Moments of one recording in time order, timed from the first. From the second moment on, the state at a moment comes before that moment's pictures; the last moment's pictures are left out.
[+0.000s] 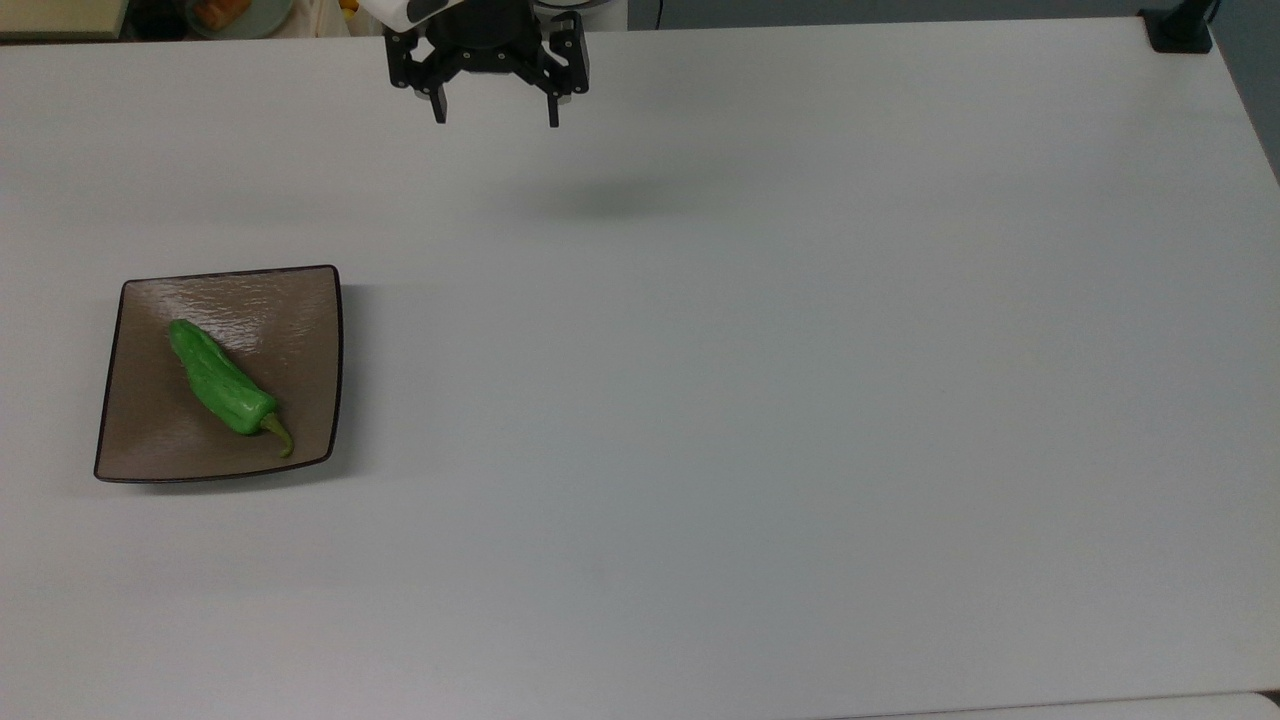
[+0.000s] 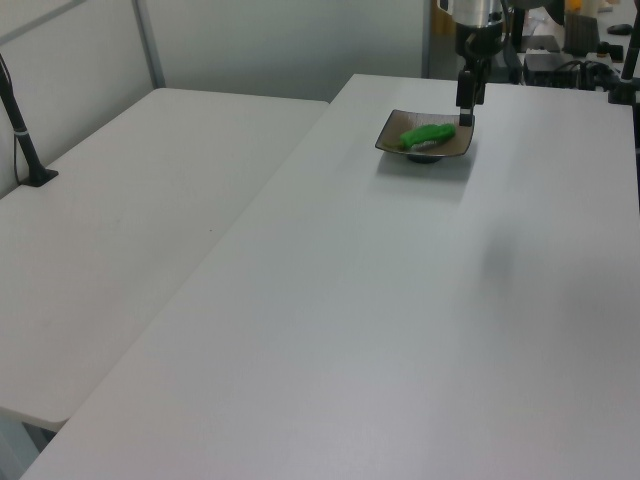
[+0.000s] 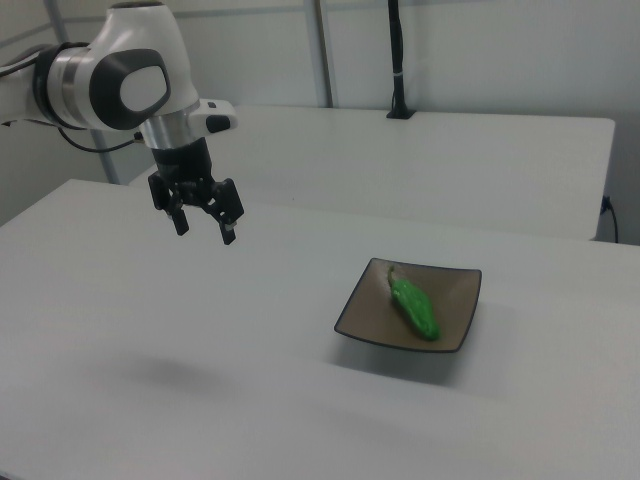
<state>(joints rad) 0.10 0.04 -0.04 -1.76 -0.03 1.81 0.00</state>
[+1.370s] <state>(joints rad) 0.11 0.04 -0.04 -1.76 -0.03 1.83 0.02</state>
